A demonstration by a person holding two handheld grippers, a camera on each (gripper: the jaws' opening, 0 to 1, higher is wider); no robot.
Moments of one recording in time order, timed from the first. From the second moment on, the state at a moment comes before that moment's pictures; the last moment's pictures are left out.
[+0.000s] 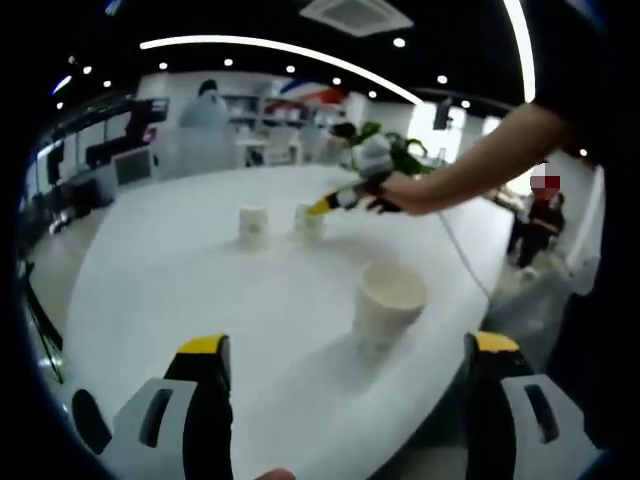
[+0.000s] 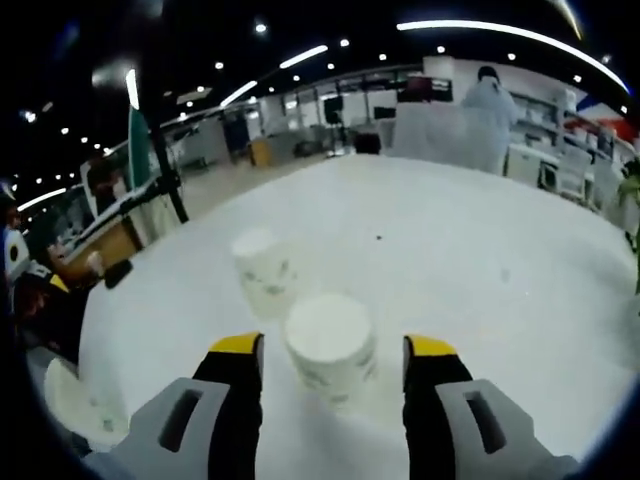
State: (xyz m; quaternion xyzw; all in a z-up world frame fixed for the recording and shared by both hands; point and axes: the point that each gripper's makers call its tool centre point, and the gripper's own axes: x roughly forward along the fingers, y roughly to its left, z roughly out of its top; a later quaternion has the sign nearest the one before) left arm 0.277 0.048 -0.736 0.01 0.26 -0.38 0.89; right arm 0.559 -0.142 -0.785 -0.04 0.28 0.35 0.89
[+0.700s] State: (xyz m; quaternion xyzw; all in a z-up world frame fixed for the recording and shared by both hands) left arm 0.277 0.052 -0.738 0.00 0.26 -0.36 0.90; right arm 0.564 -0.136 -0.787 -0.07 0.28 0.37 0.88
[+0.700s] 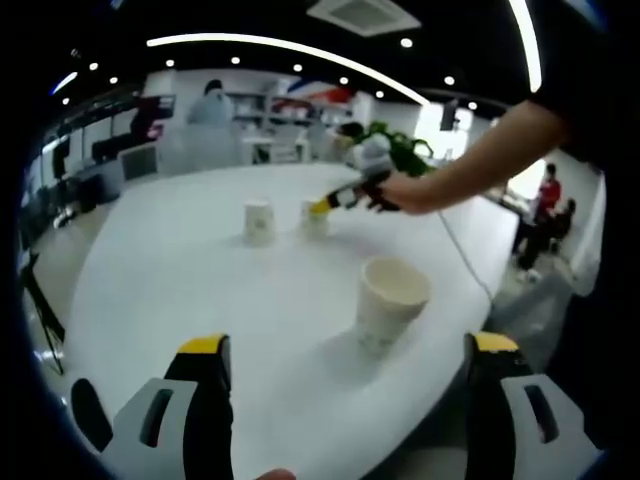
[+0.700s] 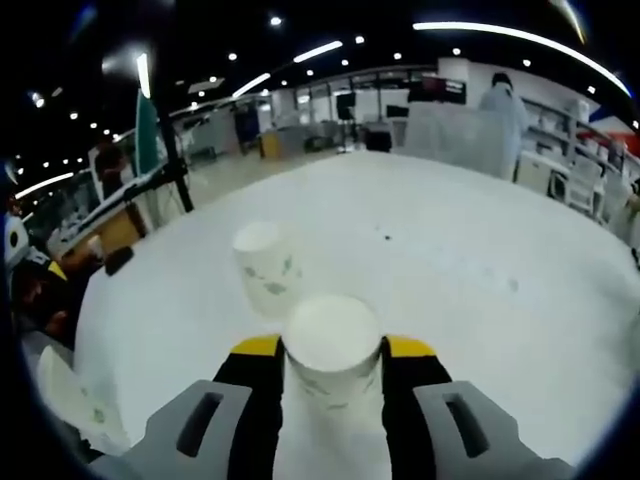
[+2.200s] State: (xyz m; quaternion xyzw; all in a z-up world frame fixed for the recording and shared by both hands) left arm 0.271 0.019 -0.706 0.00 0.21 -0.43 0.88; right arm 0.476 -0.153 -0.680 0.01 0.21 0.36 0.91
